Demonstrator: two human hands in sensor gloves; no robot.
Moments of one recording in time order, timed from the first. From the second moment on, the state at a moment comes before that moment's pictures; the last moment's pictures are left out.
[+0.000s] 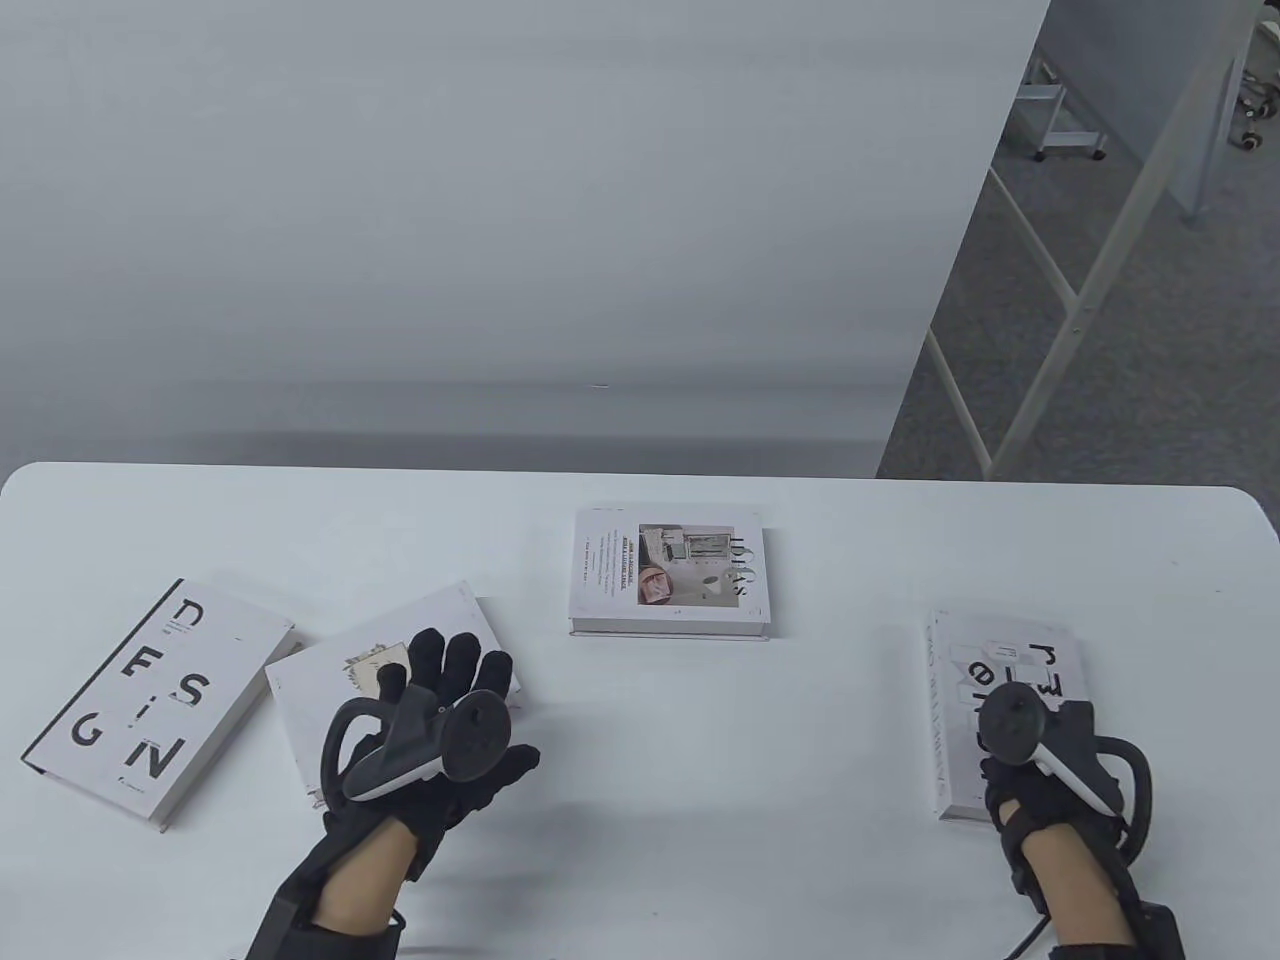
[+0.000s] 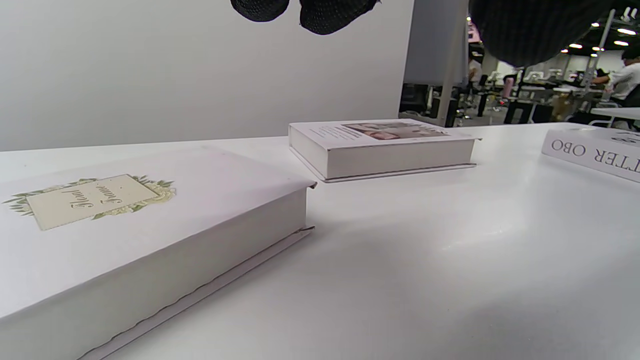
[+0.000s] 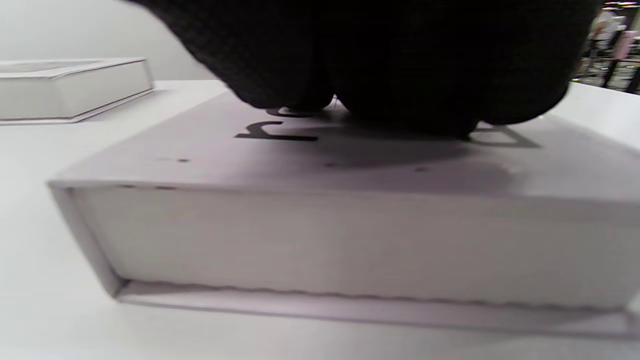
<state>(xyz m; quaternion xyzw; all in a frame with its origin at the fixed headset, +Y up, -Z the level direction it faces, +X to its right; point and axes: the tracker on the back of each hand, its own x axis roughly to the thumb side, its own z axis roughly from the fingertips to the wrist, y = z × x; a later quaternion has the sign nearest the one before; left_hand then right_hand) -0.190 -0.707 -0.325 -0.07 -0.16 -0.02 0.98 0.328 -0.759 -0.347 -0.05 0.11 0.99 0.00</state>
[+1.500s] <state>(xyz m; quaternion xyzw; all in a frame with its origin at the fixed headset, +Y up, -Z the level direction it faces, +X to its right) -0.159 -0.739 -0.322 -0.12 -0.20 -0.04 0.97 0.046 -0.755 -0.296 0.38 0.18 0.91 0.02</state>
